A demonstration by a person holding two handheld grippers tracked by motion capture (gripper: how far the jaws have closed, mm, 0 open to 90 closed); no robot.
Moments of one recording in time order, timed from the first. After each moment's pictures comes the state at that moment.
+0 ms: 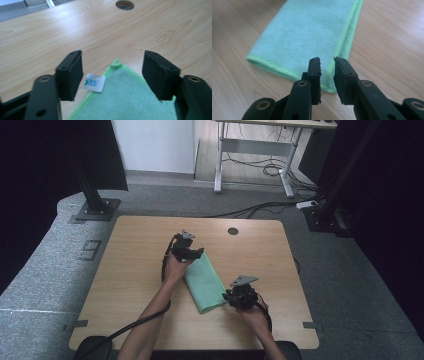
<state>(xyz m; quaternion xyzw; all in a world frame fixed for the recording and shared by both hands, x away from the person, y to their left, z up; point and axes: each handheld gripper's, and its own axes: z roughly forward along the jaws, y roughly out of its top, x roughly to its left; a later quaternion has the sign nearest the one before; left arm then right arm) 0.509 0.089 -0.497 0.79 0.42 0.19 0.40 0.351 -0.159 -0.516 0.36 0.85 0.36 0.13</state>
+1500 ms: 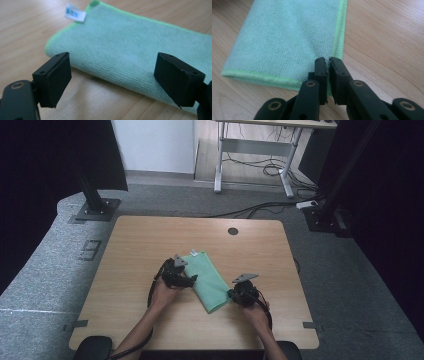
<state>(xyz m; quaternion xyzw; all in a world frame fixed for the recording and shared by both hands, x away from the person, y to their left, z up) 0.423 0.112 -0.533 0.83 0.39 0.18 0.36 0.369 -0.167 -0.535 0.40 0.85 0.33 0.13</state>
